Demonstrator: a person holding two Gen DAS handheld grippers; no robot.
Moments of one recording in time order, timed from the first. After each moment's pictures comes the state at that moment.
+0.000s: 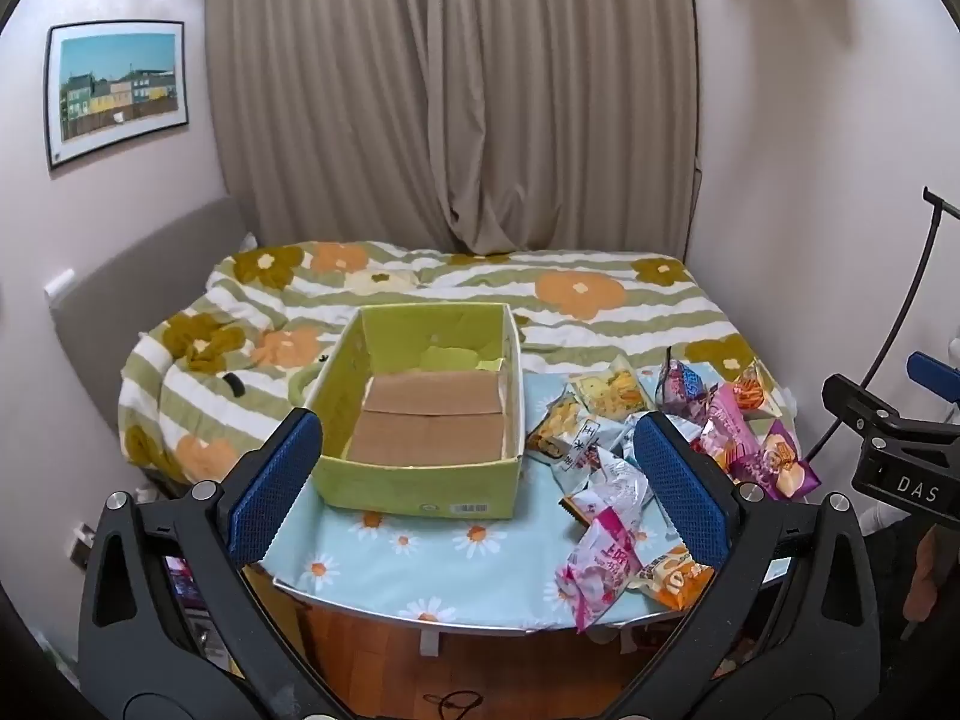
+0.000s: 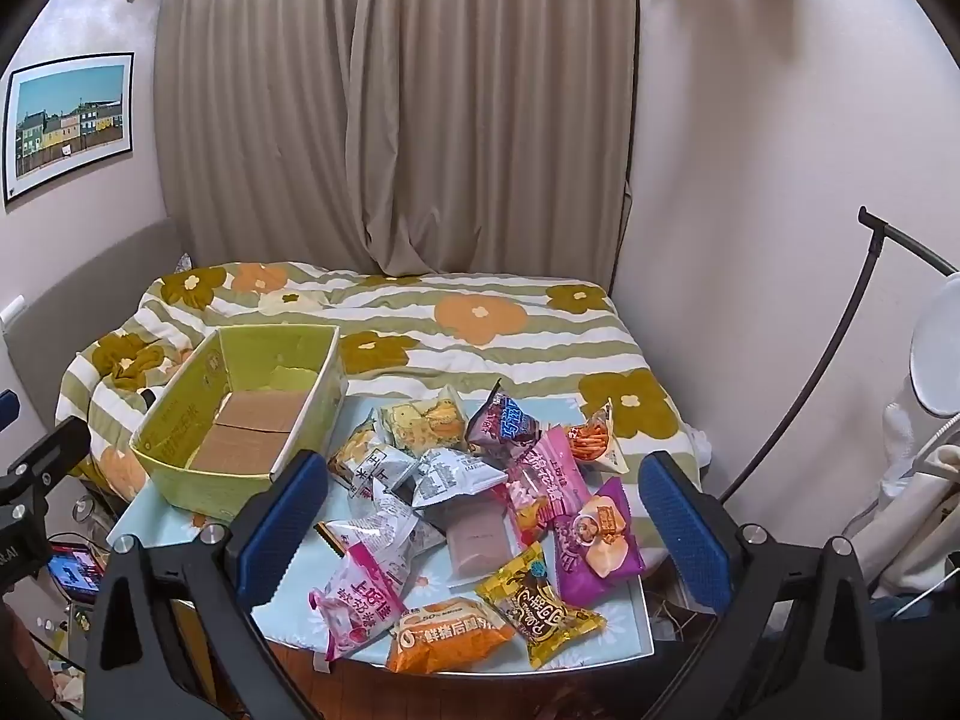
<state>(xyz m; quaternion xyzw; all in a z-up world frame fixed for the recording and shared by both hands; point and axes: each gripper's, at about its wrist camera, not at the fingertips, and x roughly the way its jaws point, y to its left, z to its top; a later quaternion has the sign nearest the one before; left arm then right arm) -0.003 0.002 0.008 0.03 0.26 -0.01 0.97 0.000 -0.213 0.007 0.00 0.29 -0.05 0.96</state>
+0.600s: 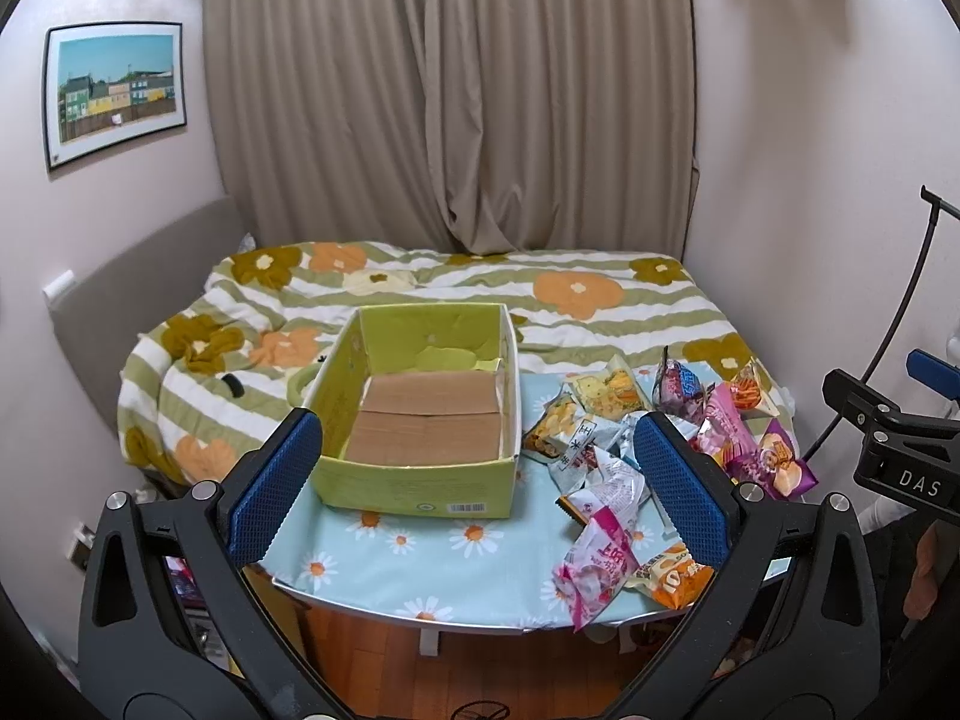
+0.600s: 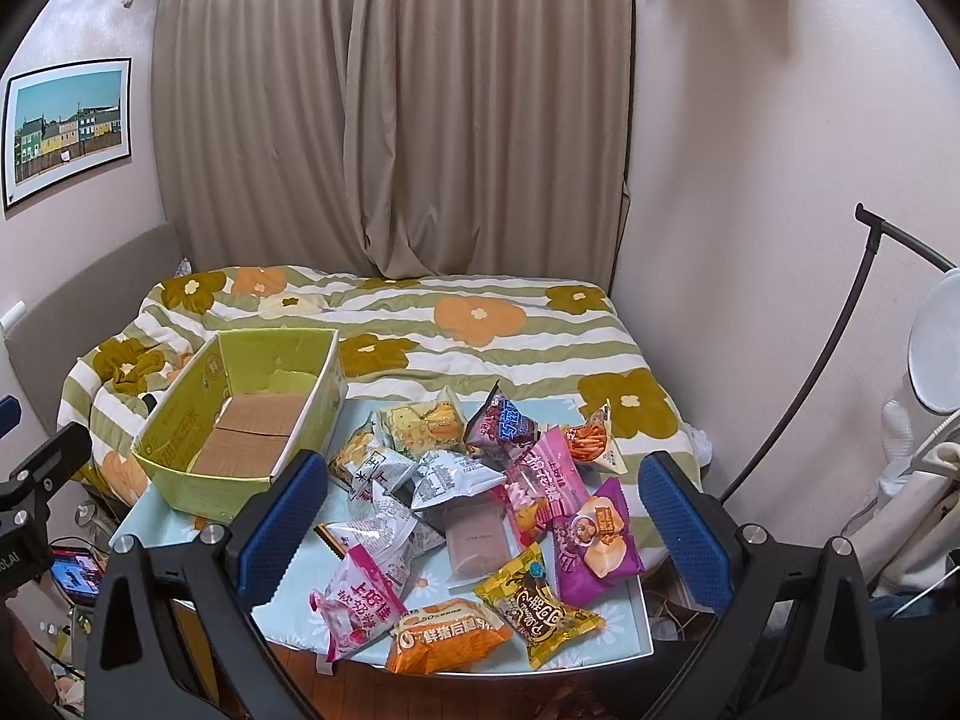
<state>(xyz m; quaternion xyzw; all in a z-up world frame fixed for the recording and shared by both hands) -0.002 0.003 0.008 0.02 0.26 -0.01 0.96 0.000 -0.215 0.007 0.00 0.29 -0.05 0.96</state>
